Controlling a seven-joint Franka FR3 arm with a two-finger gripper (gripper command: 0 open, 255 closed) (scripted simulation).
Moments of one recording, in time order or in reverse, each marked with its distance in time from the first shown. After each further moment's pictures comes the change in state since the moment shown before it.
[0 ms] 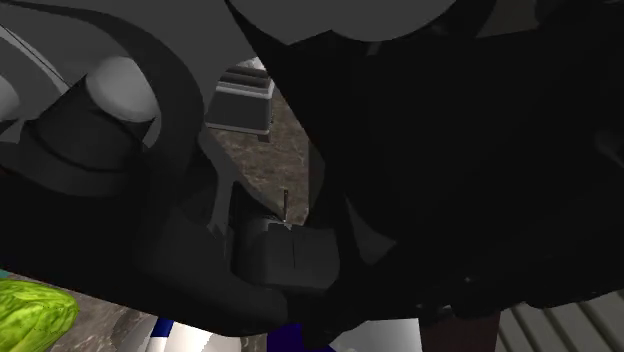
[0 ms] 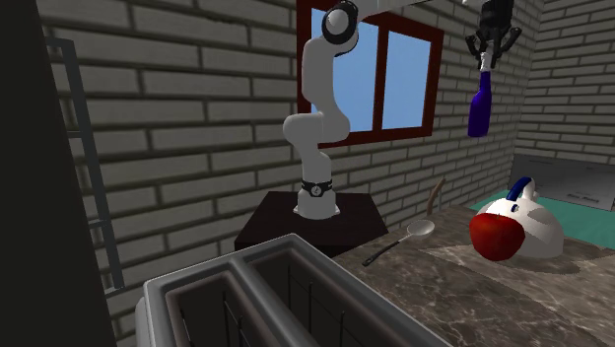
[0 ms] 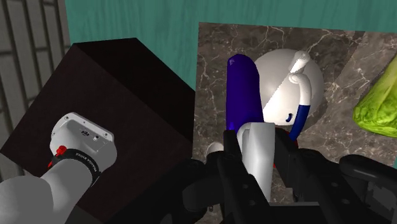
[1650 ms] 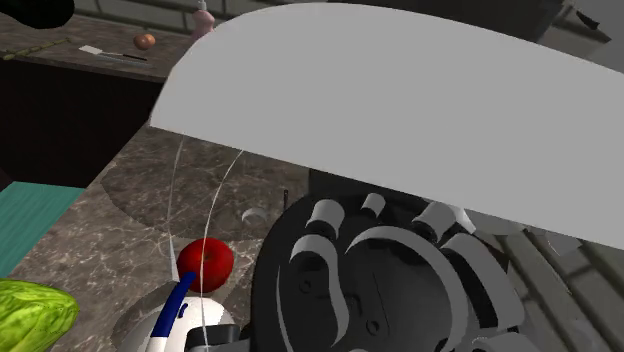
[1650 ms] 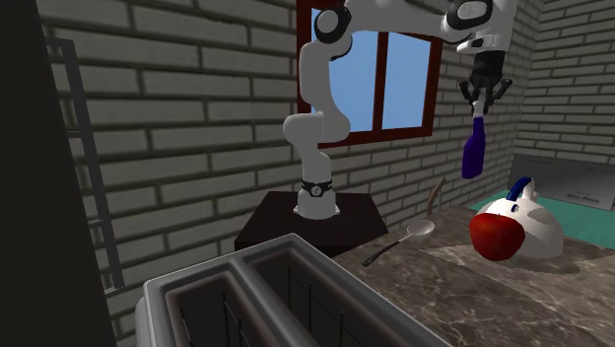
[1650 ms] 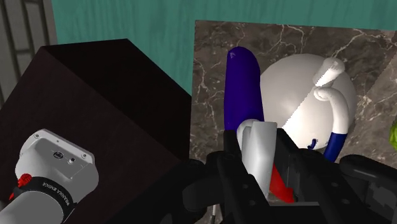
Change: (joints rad) arm -0.005 -0.161 -0.059 -0.455 0.126 0.355 -0.091
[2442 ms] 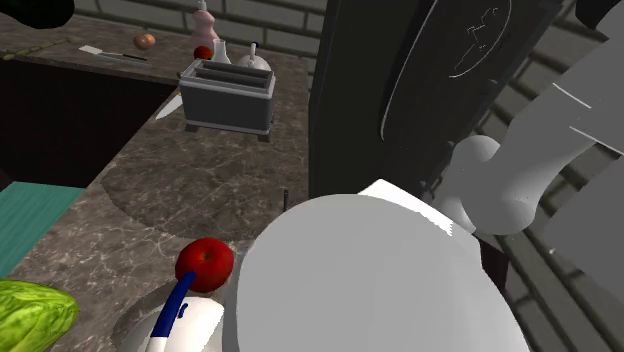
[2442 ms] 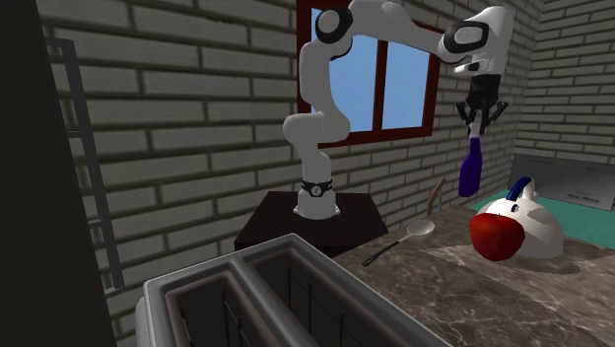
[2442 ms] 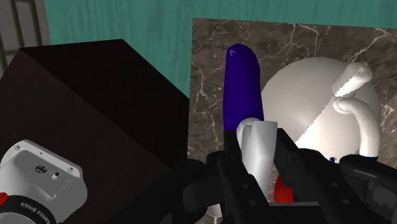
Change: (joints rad) arm 0.004 0.011 0.019 -0.154 -0.002 0.162 0.006
